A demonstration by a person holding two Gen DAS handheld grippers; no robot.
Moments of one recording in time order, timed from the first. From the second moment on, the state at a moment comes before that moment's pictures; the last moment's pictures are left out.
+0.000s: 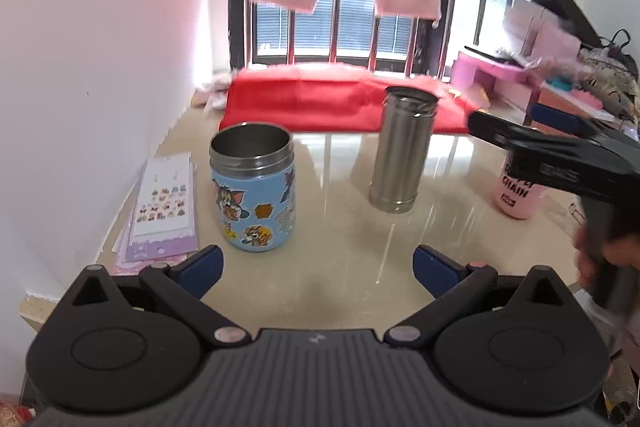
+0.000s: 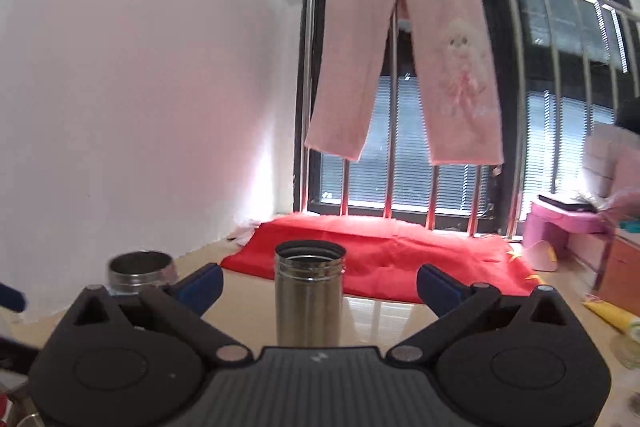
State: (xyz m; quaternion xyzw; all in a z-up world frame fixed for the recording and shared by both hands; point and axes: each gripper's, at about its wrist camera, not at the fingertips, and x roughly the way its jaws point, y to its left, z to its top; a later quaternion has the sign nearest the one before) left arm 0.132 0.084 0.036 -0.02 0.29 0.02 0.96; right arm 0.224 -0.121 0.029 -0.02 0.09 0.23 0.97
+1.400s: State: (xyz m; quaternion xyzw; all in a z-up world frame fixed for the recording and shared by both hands) left arm 0.002 0.050 0.019 -0.03 0.13 0.01 0.99; right arm 0.028 -0.200 0.014 0.02 0.10 0.15 0.98
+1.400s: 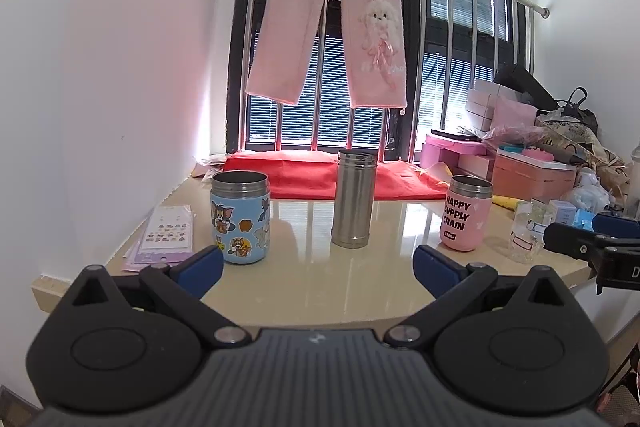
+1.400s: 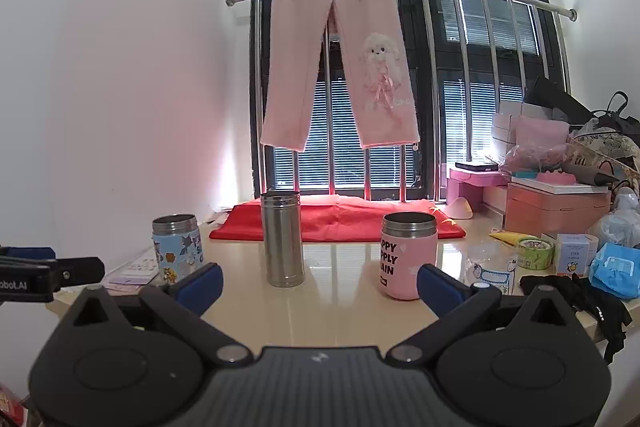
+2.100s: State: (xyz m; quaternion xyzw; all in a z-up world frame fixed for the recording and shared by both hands) left arm 0.000 0.050 0.019 -0.03 0.13 0.01 0.99; right arm 0.029 -0.196 0.013 0.02 0.10 0.15 0.98
